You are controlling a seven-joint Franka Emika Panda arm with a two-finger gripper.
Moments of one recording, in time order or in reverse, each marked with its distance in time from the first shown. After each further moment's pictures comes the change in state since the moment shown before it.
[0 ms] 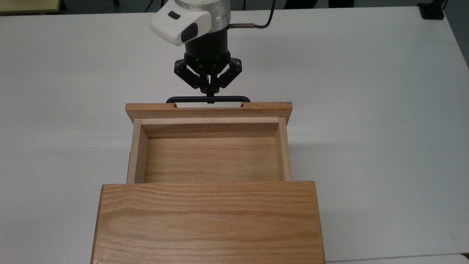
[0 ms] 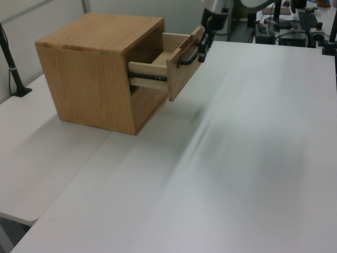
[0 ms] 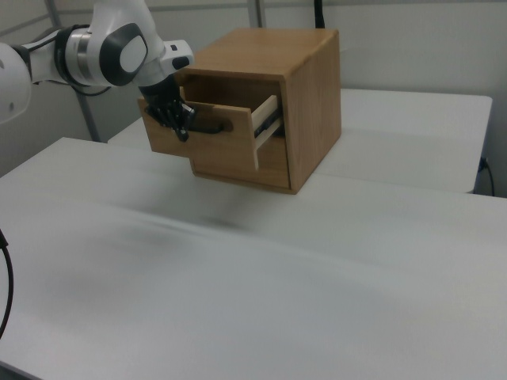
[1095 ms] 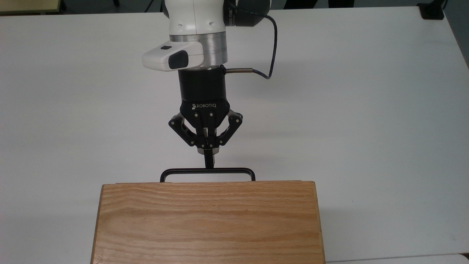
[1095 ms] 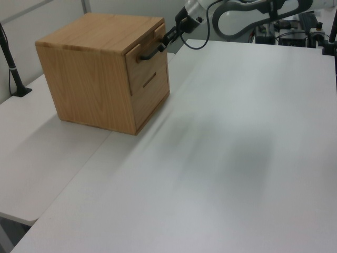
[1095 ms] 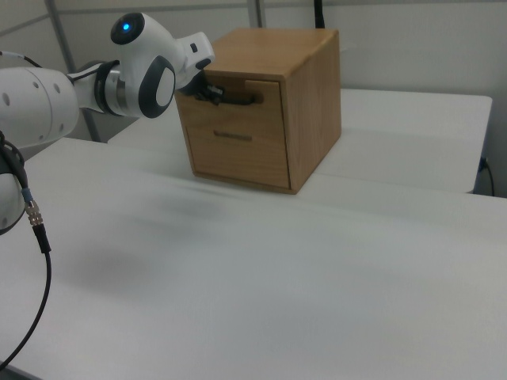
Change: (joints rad) arm -0.006 0.203 0.000 0.091 0.000 0.612 0.070
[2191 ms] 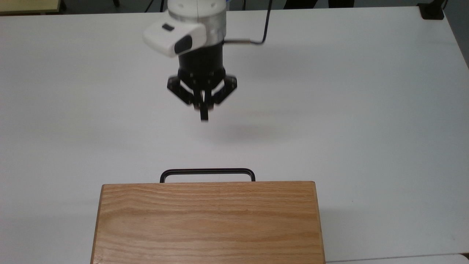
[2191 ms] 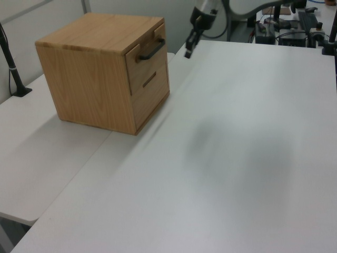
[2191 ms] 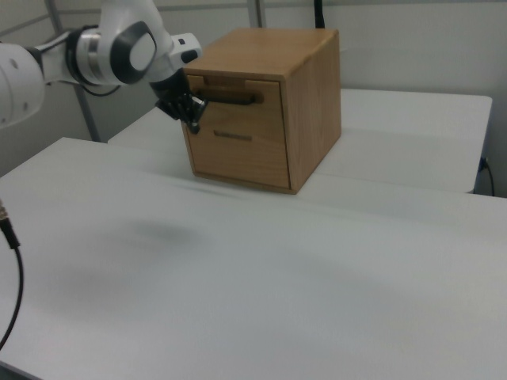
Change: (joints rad) arm -0.003 -0.149 0.001 -0.016 -0.039 -0.585 -0.085
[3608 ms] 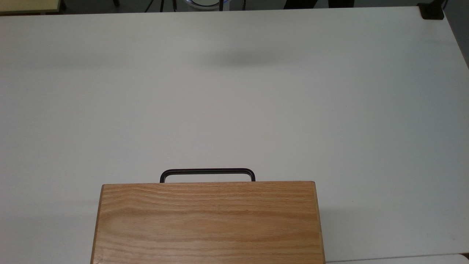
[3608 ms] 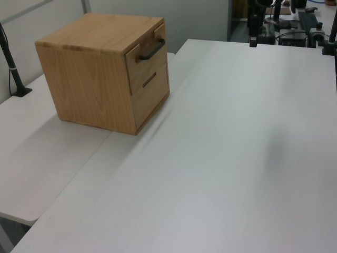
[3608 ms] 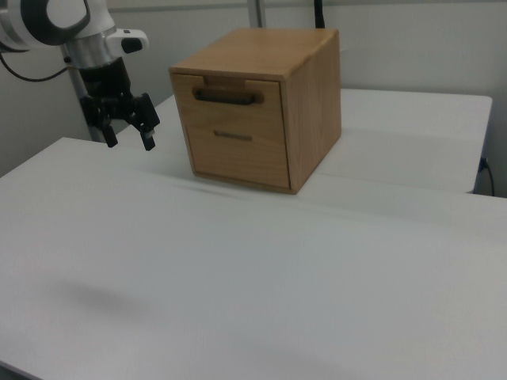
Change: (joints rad) arm -0.001 -0.377 -0.002 -0.229 0.006 -0.480 -0.021
